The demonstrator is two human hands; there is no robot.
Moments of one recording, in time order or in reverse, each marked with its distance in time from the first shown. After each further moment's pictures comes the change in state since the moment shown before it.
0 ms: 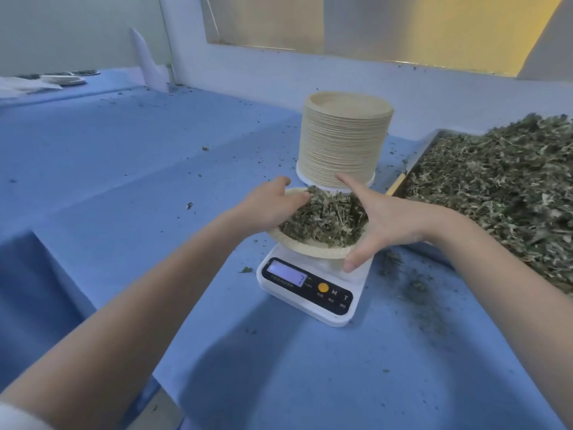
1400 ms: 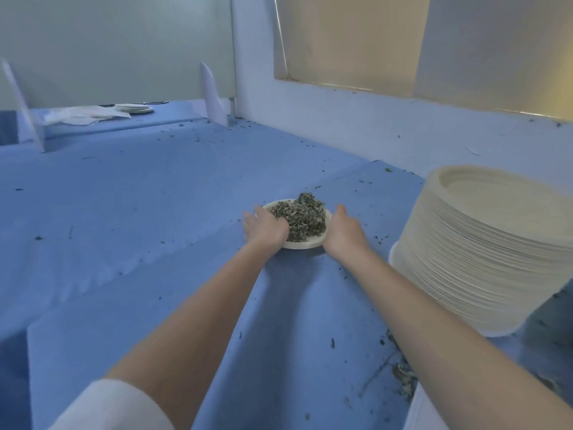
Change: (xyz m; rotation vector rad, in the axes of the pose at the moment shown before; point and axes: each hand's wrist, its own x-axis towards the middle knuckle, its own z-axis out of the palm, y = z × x) left_hand 0.210 -0.128 -0.088 -0.257 0.444 -0.467; right_hand 0.315 -0.069 -0.004 0.026 0.481 0.319
